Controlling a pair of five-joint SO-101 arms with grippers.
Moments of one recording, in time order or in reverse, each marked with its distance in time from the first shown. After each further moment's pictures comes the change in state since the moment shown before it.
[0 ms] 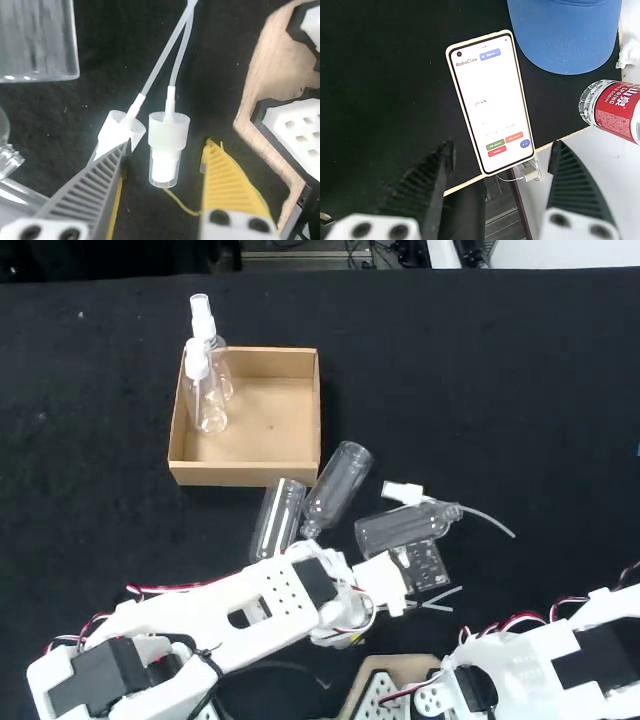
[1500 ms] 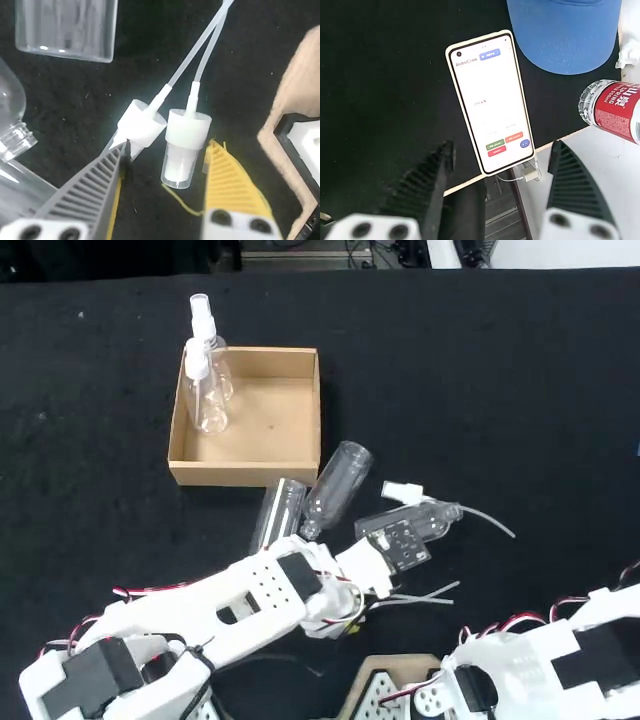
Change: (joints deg) left arm -3.6 -1.3 4.6 -4.0 4.5; right arm 0.0 0.0 0.0 0.0 0.0
